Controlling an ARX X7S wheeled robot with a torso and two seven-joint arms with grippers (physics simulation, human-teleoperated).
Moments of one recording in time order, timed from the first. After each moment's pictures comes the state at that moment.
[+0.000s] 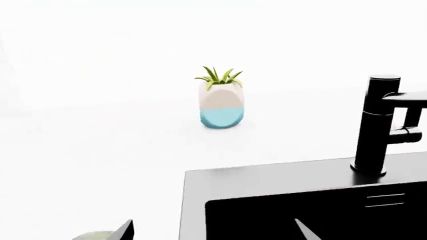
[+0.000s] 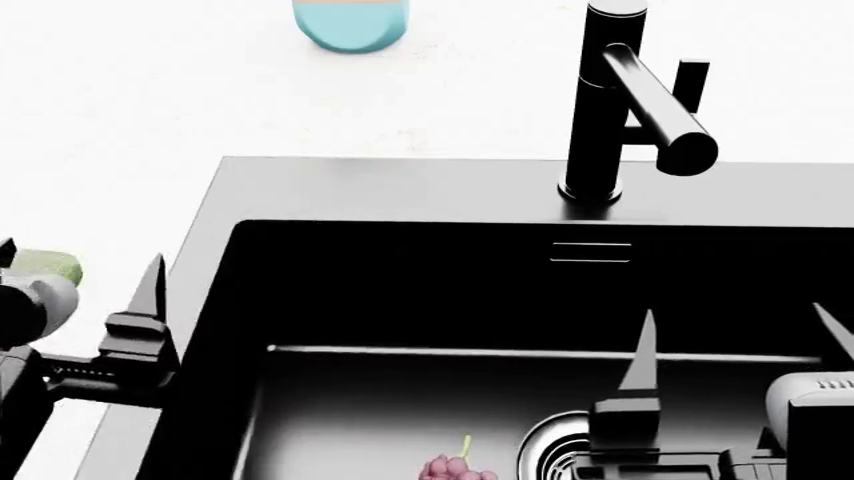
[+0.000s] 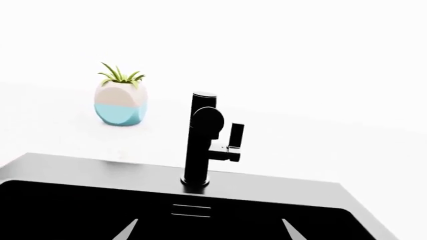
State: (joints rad) left arm -1.16 -0.97 1.38 0.57 -1.25 -0.03 -1.08; right arm 0.23 0.63 0.20 -0.91 0.91 0.99 0.53
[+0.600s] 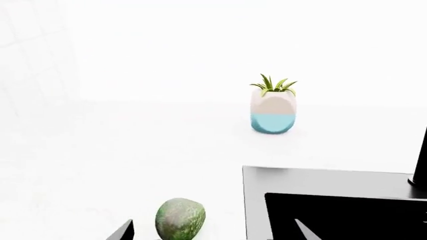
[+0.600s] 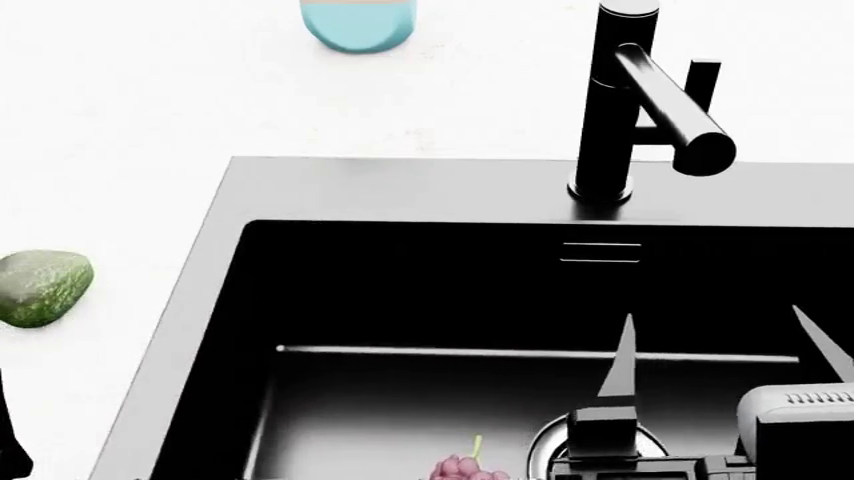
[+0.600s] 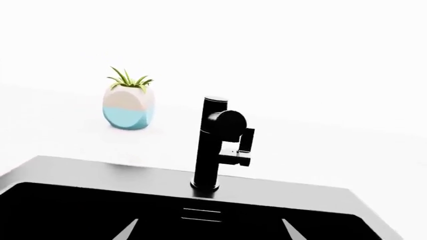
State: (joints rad) left arm -0.94 -1.30 1.40 0.77 -1.08 0.23 -1.18; right arm 0.21 0.62 0.13 -0.92 0.84 0.93 0.53
